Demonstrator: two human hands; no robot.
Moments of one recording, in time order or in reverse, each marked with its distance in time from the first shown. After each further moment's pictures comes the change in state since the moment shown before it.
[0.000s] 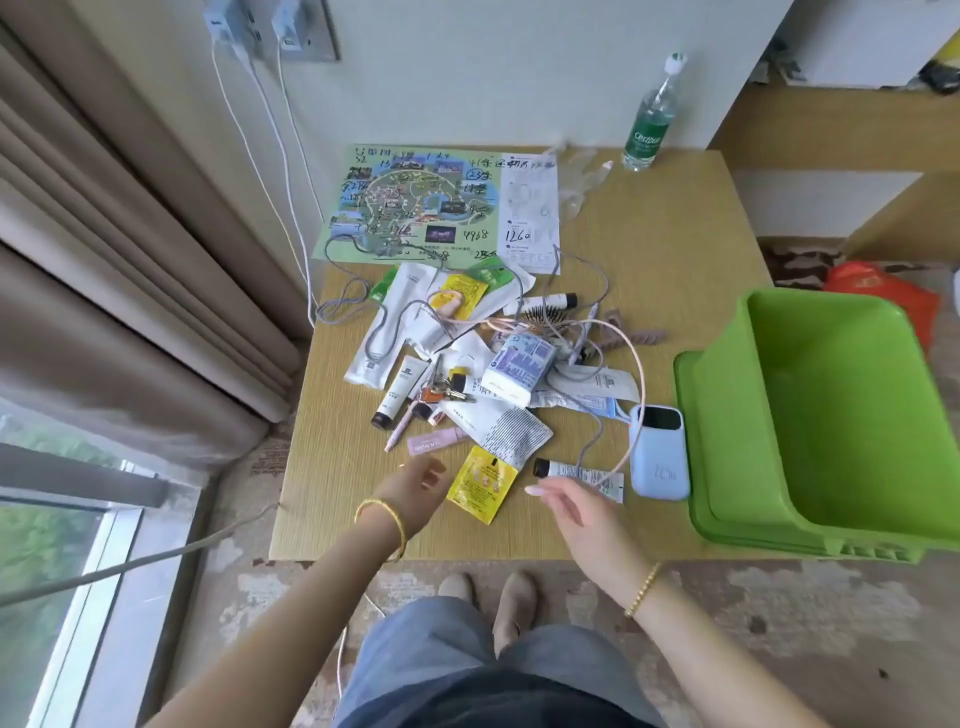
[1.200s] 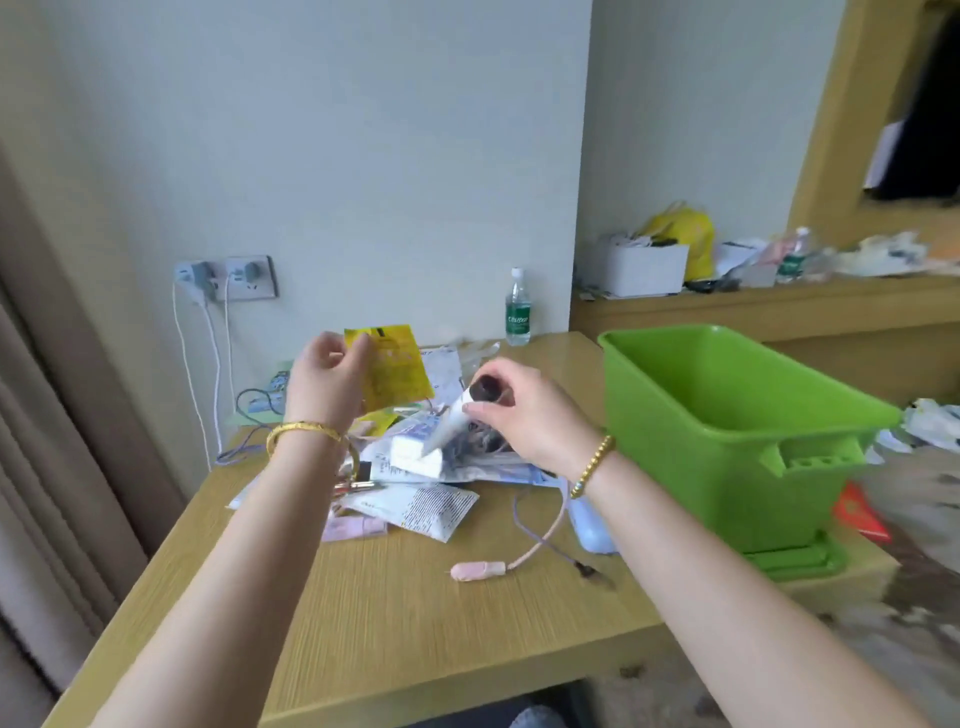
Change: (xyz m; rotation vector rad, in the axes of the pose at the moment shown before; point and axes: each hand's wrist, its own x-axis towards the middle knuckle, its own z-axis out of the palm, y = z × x) left_hand 0.000 0.099 -0.011 -0.624 0.683 0.804; right_hand 0.032 -0.008 -0.043 0.014 0.579 -0.468
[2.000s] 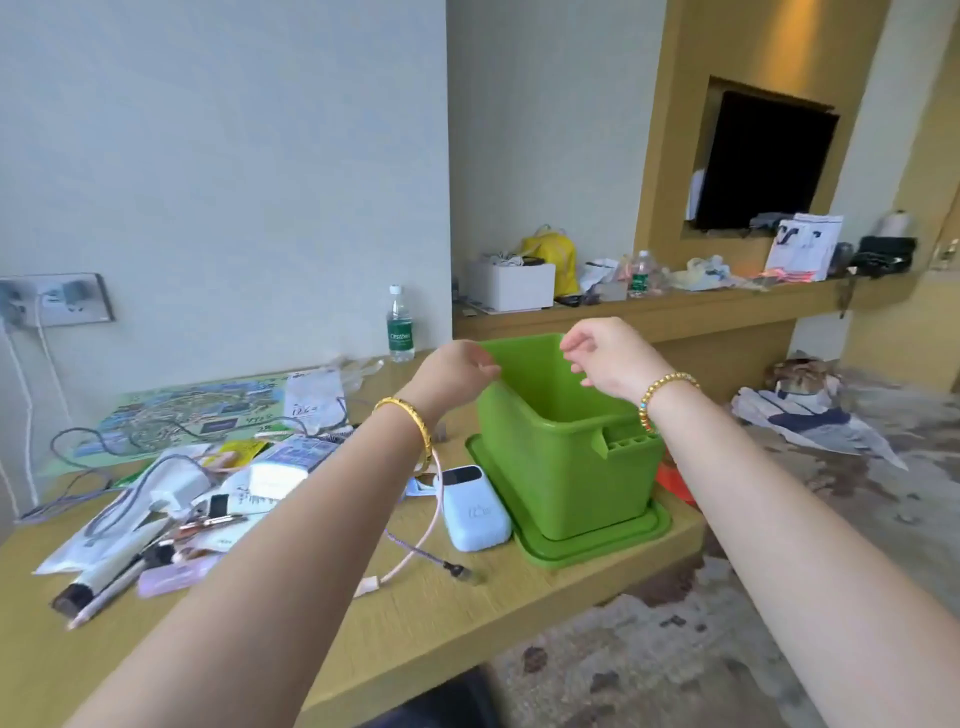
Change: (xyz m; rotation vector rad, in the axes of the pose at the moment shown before) left_hand -0.046 0.053 0.197 0.501 -0.679 0.323; right_hand -0.040 0.082 -0.177 -0.282 0.271 0.387
